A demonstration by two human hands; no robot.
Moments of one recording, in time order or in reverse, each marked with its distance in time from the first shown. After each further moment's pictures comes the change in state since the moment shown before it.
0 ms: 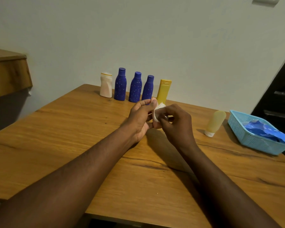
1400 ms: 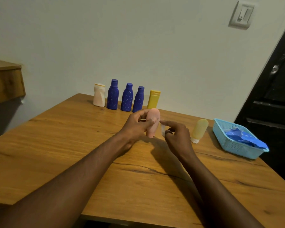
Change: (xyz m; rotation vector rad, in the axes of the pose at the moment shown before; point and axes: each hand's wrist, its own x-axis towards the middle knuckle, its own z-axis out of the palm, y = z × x) left_hand -0.017 -0.001 0.007 0.520 -0.126 0.218; right_hand -0.011 0.008 -0.039 -0.027 -0.096 0.293
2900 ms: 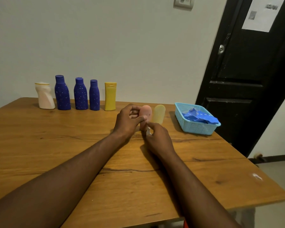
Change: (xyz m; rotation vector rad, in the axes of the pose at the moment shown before) left_hand 0.053 -0.040 0.125 0.184 0.038 0.194; right_hand -0.017 0.072 -0.053 -0.202 0.014 0.236
